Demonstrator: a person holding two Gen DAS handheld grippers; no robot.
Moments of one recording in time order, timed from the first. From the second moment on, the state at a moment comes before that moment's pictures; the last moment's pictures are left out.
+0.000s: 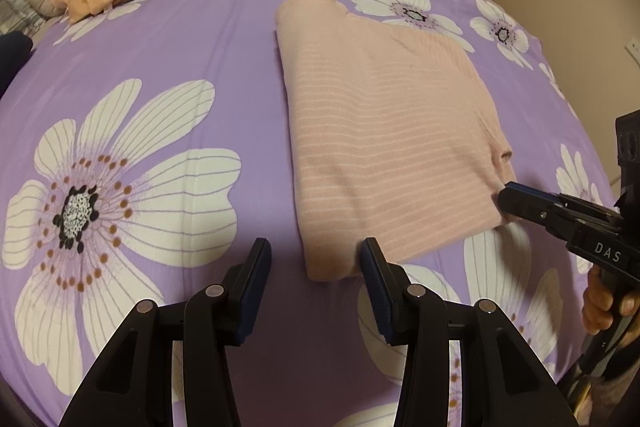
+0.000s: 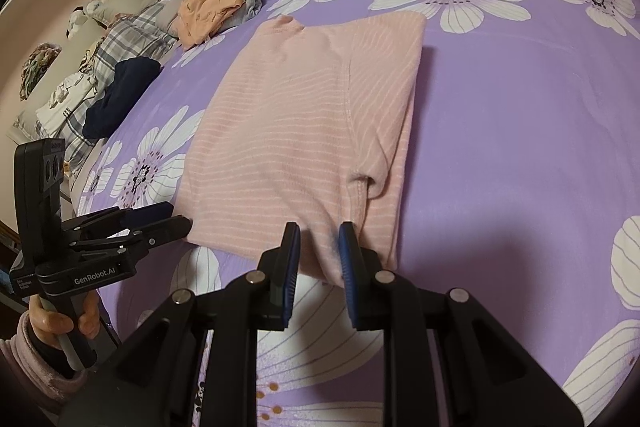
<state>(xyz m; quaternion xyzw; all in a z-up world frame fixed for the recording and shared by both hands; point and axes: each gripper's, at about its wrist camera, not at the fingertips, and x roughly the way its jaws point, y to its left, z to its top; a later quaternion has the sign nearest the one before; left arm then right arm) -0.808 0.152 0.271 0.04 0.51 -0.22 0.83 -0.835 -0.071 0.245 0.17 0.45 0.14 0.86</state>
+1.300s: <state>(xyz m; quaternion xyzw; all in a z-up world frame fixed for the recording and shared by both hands) -0.875 0.144 0.355 0.06 0.44 -0.18 0.88 -0.910 -0.046 0.330 0.07 0.39 0.04 0.91</state>
